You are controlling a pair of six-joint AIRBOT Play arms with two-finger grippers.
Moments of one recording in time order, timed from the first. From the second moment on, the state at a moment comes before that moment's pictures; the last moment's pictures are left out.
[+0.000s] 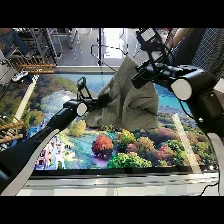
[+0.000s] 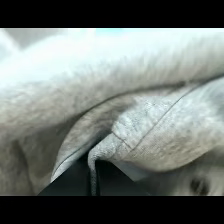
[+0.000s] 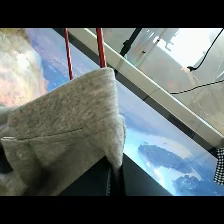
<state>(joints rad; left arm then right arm) -0.49 -1.62 1.52 1.34 -0.42 -2.23 0.40 -1.28 1.73 -1.64 0.86 1.21</state>
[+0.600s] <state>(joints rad) -0.17 -1.58 1.63 1.05 -0.40 -1.92 0.40 -1.25 1.73 -1.37 1.02 1.07</state>
